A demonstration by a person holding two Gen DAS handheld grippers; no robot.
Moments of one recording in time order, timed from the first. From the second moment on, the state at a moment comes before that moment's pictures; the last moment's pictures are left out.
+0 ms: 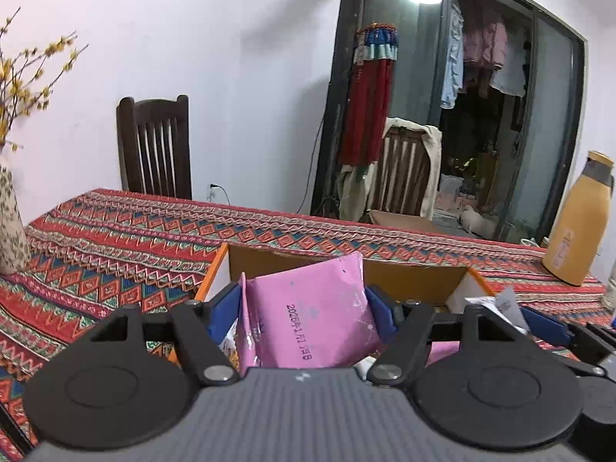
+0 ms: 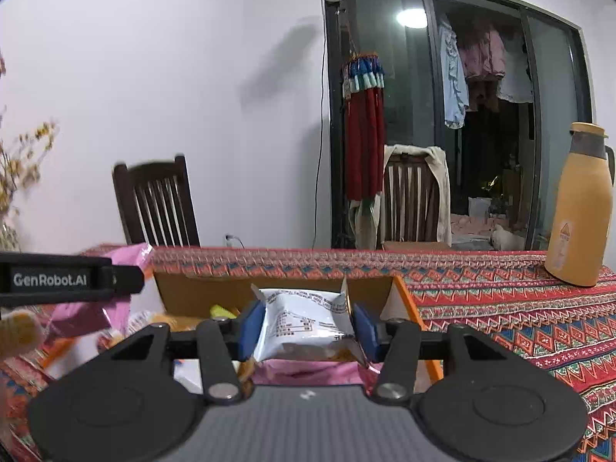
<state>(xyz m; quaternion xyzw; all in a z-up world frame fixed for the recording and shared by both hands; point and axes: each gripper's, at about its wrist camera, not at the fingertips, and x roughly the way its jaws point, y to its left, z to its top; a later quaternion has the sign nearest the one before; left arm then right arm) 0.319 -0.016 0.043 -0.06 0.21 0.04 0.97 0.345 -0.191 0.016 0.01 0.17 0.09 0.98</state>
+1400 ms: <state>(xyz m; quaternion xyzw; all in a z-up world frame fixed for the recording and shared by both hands) 0.173 -0.001 0.066 -0.05 0.15 0.01 0.99 0.234 -0.231 0.027 0.05 0.15 0.10 0.98</state>
